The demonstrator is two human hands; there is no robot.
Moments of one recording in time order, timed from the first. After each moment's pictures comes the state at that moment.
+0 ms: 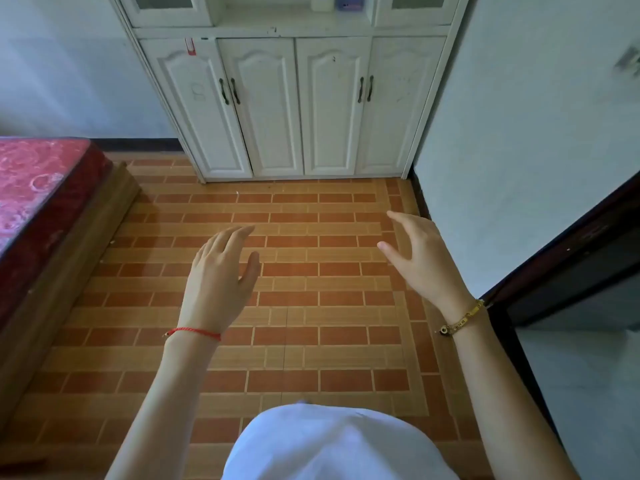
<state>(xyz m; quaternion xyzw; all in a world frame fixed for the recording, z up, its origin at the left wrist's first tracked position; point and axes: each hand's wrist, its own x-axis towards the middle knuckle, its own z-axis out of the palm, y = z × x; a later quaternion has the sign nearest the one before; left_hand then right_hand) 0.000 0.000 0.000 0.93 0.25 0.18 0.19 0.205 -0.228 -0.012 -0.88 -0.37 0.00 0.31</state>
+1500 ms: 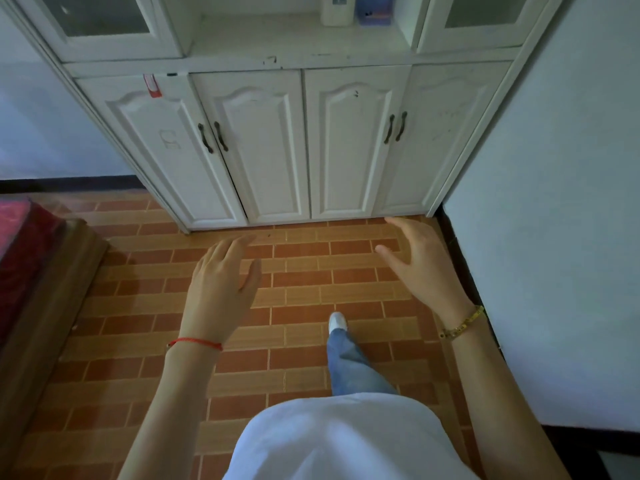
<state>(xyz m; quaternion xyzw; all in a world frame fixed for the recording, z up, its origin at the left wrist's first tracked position) 0.400 0.396 -0.031 0.93 0.26 0.14 0.23 0.589 0.162 -0.037 -0.90 -0.32 0.03 0.30</state>
